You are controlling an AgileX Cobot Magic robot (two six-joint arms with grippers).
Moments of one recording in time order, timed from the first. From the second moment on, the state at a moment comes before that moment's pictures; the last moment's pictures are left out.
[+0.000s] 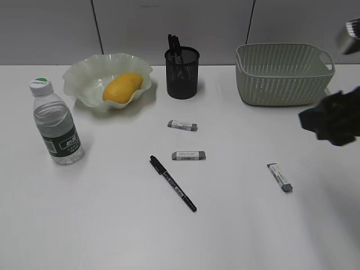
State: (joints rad) left arm -0.04 -0.01 -0.54 0.10 1.06 -0.19; right arm 0.45 1.08 -0.65 -0.12 0.38 0.11
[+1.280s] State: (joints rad) left arm 0.01 -0.01 -0.54 0.05 1.06 -0.11; right arm 0.77 2.16 -1.42 0.13 0.71 -0.04
